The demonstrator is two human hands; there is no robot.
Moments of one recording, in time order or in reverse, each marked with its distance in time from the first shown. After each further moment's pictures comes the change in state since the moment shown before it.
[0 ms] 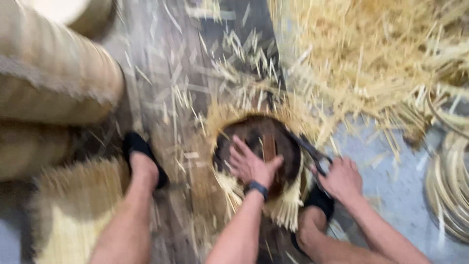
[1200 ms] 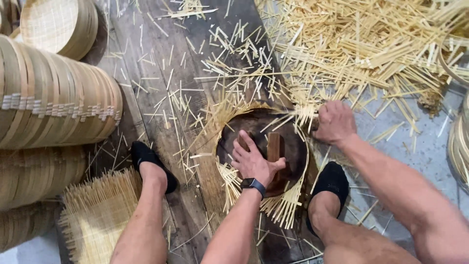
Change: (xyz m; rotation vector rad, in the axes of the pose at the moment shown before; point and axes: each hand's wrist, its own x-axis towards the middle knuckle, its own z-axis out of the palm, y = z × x) left_hand 0.004 -0.020 -0.001 0.242 -0.141 0.312; right_hand 0.108 0.001 0.029 -0.357 0.223 -0.326
